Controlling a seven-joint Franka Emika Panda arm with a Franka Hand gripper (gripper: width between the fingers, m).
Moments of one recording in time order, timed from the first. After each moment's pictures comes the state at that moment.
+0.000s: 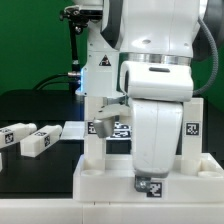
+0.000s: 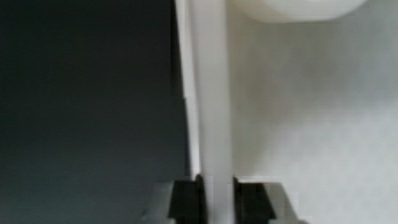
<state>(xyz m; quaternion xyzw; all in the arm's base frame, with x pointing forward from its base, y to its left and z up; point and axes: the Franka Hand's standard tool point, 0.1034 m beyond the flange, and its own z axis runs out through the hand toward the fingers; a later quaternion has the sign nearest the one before) 0.660 0.007 0.052 0.74 0.67 0.03 0.08</state>
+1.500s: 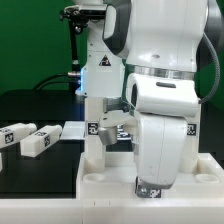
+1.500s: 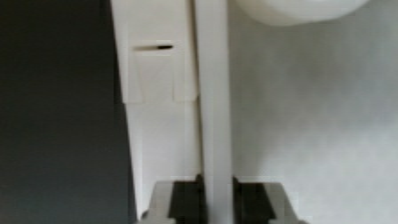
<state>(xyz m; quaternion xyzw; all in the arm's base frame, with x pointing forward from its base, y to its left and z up) 0.656 0.014 0.033 0.73 0.68 0.01 0.09</state>
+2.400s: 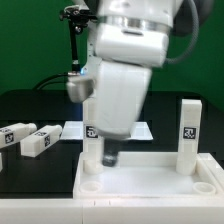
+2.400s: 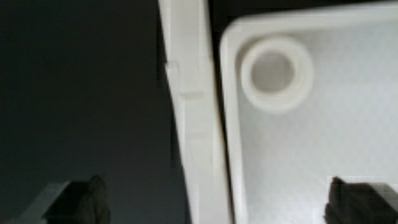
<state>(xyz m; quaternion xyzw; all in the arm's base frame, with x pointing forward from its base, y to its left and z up) 0.657 -0.044 0.094 0.78 0.61 0.00 0.10</state>
